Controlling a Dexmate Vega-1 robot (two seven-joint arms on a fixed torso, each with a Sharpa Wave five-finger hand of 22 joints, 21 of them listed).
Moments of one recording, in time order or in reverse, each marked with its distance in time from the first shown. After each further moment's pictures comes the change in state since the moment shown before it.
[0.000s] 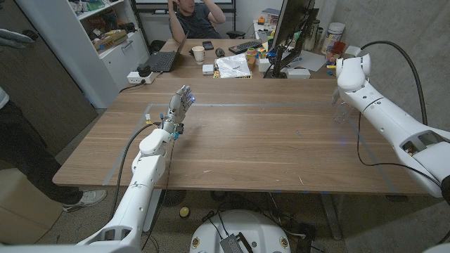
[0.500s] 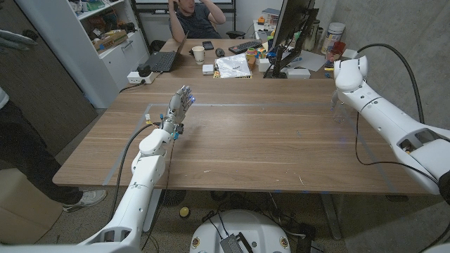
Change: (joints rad) left arm 0.007 0.000 -0.001 -0.013 0.004 0.011 0.006; left_hand 0.000 0.000 0.000 0.000 0.000 0.000 0.000 0.000 0.000 0.000 0.000 0.000 0.000 0.000 0.000 0.000 0.000 0.006 0.006 0.001 0.000; right arm 0.022 0.011 -0.032 0.051 0.032 0.011 -0.020; right_hand 0.085 0.012 0.018 -0.026 0.011 0.000 0.000 0.012 0.000 0.005 -0.007 0.016 -0.005 0.019 -0.018 0.004 0.000 0.050 -0.050 0.000 0.000
